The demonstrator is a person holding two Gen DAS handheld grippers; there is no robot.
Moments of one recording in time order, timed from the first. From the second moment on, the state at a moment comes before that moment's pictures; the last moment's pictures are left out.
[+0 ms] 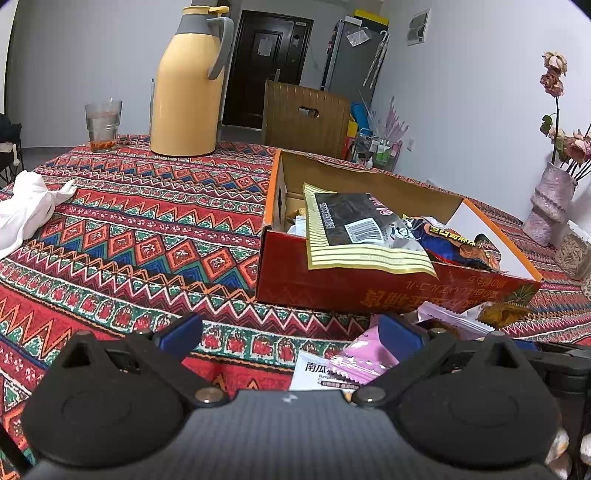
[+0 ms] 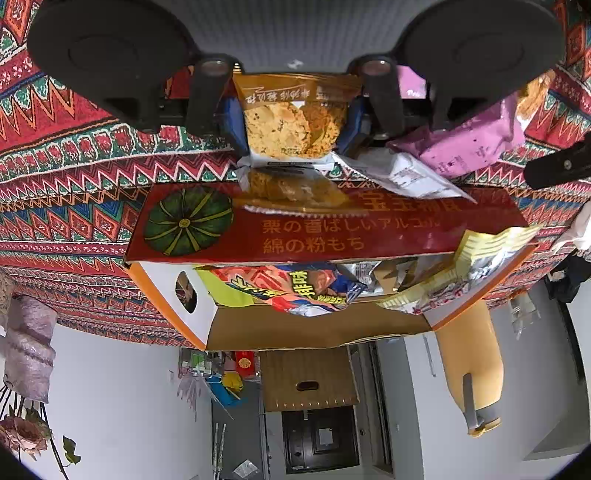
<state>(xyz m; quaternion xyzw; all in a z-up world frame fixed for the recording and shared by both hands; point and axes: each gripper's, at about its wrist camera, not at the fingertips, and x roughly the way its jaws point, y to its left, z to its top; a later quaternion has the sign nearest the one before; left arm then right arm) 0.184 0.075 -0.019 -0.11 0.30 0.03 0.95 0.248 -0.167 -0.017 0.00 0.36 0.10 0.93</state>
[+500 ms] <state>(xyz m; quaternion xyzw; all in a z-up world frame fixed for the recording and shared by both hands) 0.185 0.078 -0.018 -0.11 0.31 0.05 0.94 0.202 -0.187 0.001 0.02 0.32 0.12 0.94</state>
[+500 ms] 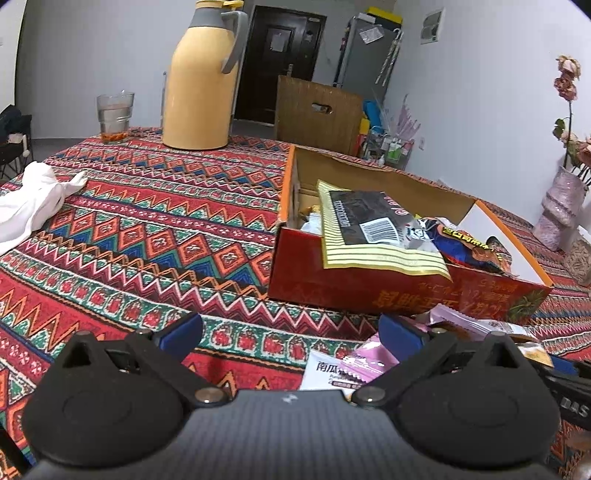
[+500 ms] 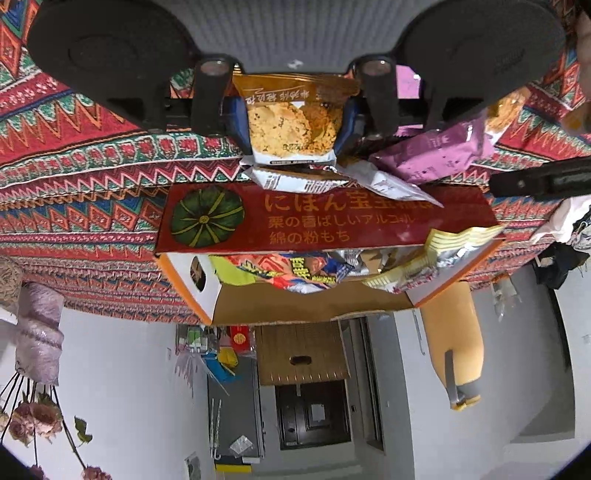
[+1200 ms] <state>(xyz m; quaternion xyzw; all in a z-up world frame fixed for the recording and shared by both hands) 0.156 0.062 -0.027 -0.06 0.38 0.04 0.92 0.160 -0.237 0.000 0.07 0.29 0.10 0.95</state>
